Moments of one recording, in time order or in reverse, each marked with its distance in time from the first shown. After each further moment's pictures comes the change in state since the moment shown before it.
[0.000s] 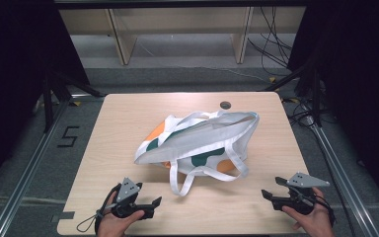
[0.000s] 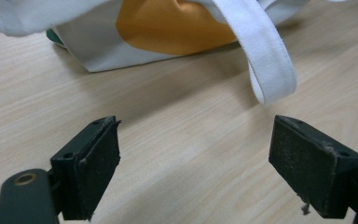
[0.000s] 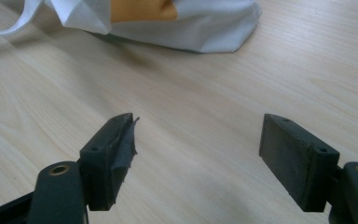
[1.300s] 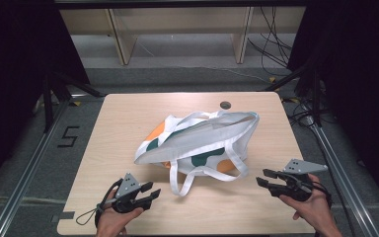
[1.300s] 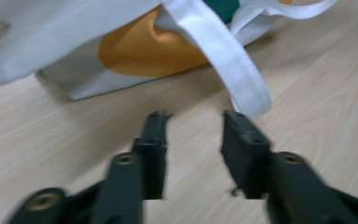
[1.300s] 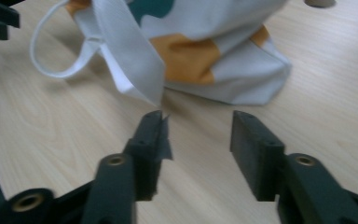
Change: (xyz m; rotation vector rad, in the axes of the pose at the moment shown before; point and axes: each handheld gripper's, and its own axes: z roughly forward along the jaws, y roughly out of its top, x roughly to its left) left arm 0.002 0.019 -0.002 -0.034 -0.076 0.058; right arm 0.010 0.052 -0.006 -0.029 0.115 -0.076
